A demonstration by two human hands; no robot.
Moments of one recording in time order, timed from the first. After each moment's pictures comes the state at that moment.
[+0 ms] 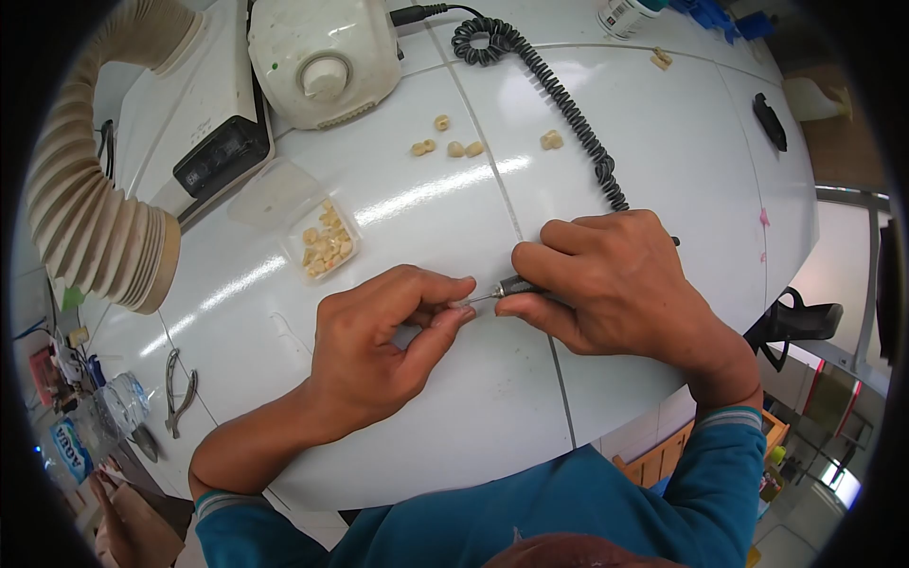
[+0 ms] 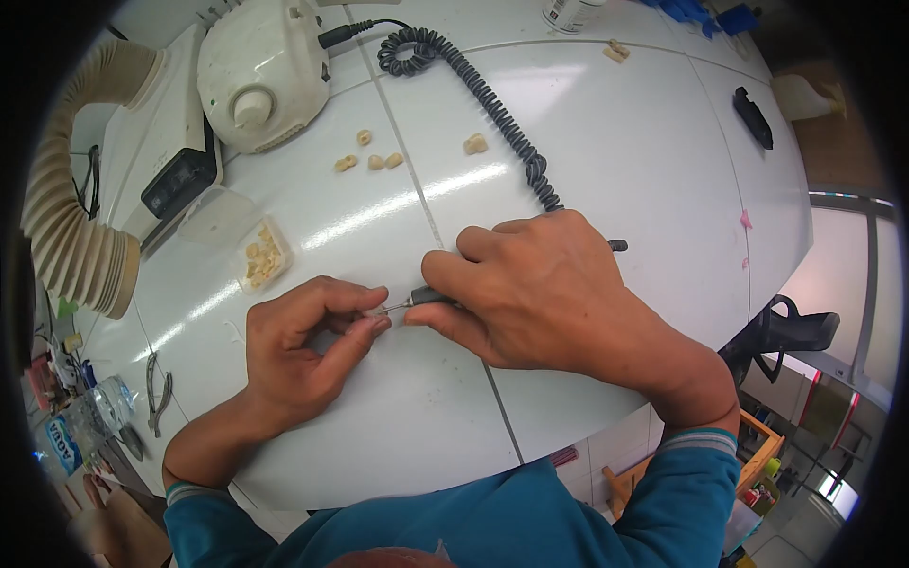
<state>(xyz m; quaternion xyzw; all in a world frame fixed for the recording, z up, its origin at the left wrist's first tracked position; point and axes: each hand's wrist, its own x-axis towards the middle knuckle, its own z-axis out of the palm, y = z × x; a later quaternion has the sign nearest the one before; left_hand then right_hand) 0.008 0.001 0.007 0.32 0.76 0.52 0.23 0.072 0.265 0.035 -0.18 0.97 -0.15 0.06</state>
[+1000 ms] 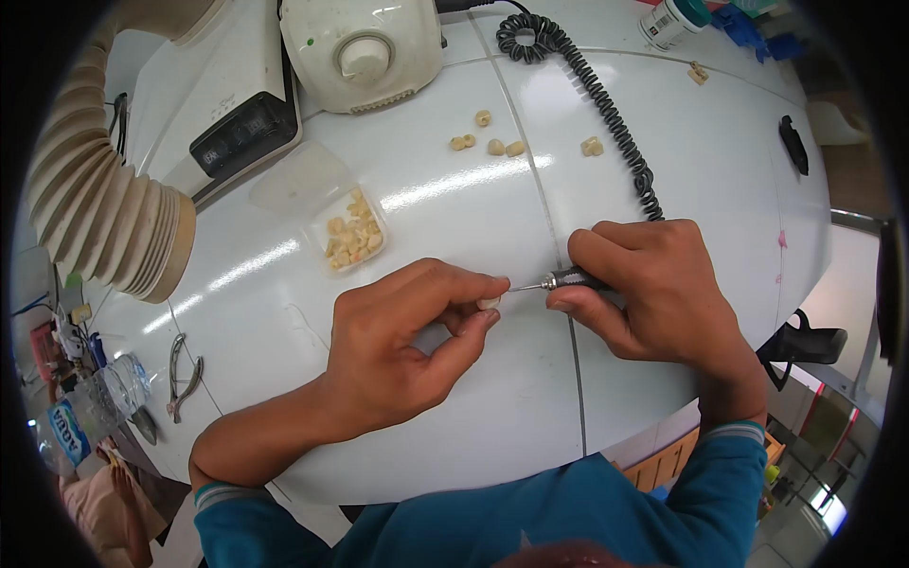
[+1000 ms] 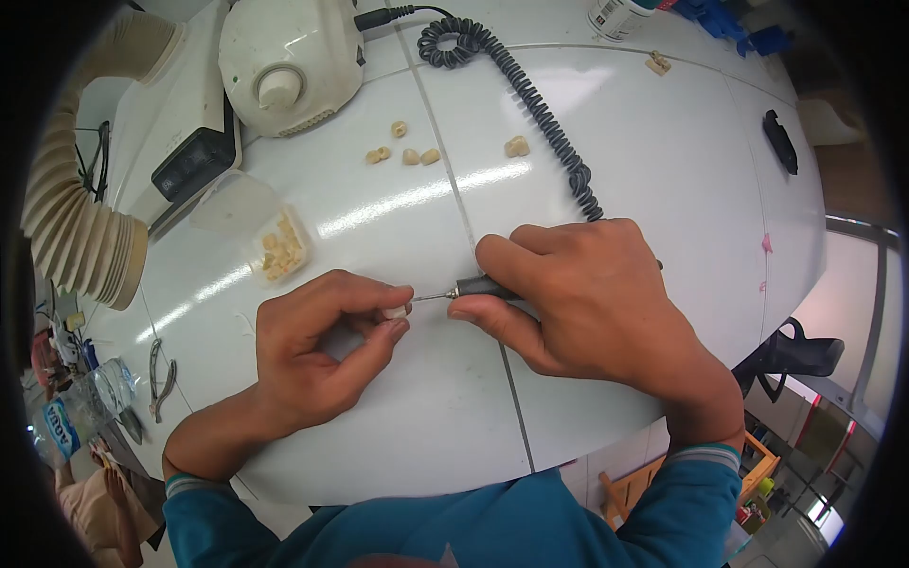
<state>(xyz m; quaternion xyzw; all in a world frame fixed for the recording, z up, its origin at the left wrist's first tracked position) 0.006 -0.002 0.002 0.32 0.74 0.55 0.21 0.067 0.274 0.039 -0.15 0.97 -0.19 0.08</state>
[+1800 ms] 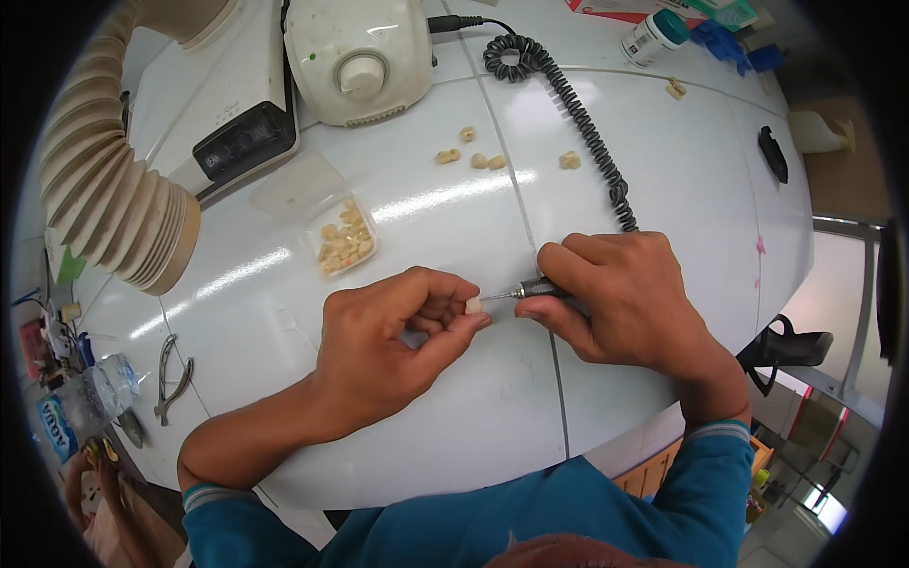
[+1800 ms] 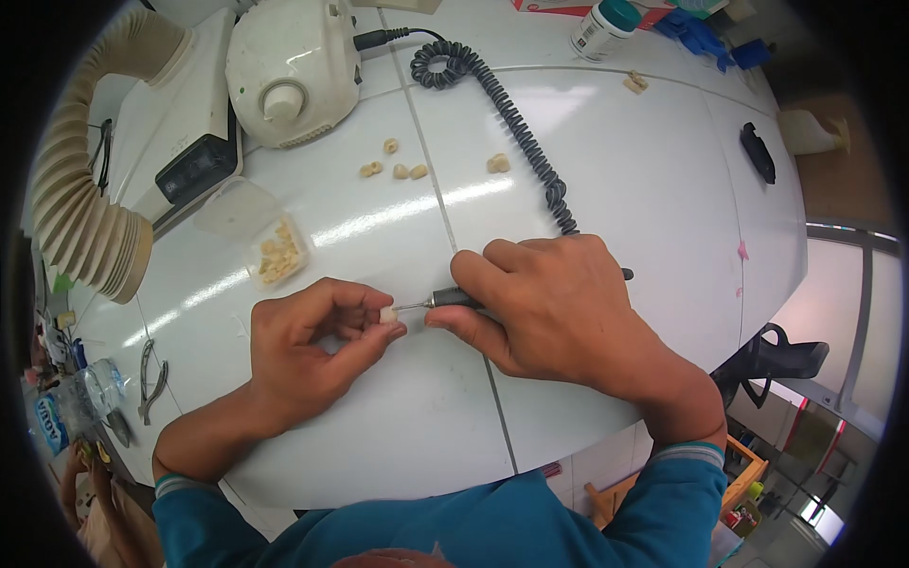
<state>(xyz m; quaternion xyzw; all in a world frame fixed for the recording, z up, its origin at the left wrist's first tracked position) 0.010 0.001 0.006 0.27 0.76 0.54 0.23 0.070 0.267 0.036 -0.16 0.97 -0.15 0.07</state>
